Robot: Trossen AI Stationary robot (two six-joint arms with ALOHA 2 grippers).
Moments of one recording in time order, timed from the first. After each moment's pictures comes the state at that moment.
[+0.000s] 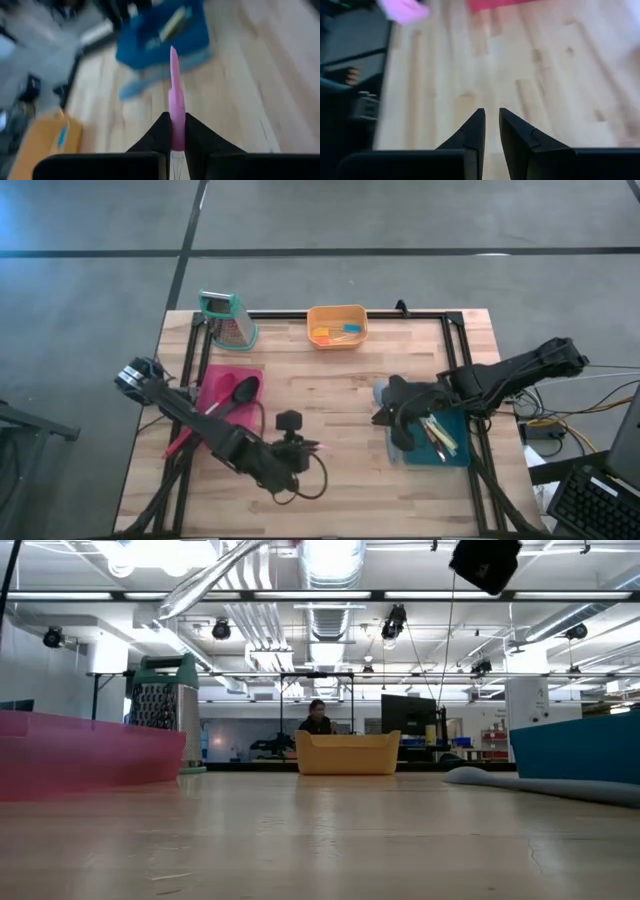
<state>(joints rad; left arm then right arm) -0.57 1.61 1.34 -0.46 -0.71 -0.03 0.29 1.20 1.03 -0.57 0.11 0.48</state>
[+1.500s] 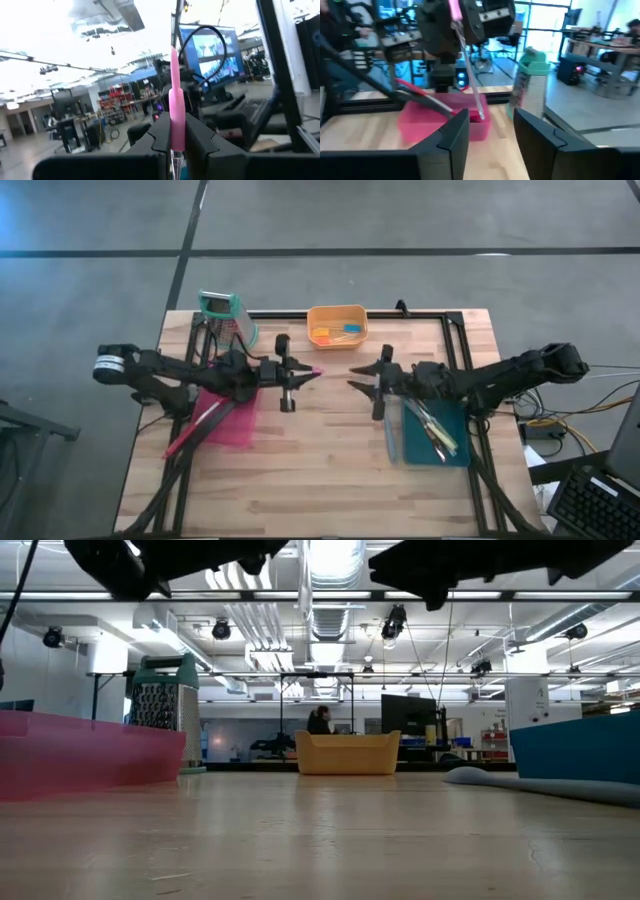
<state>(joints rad) 0.05 1.35 0.67 1.07 0.07 0.26 0.07 1.22 0.61 0.59 0.28 0.00</state>
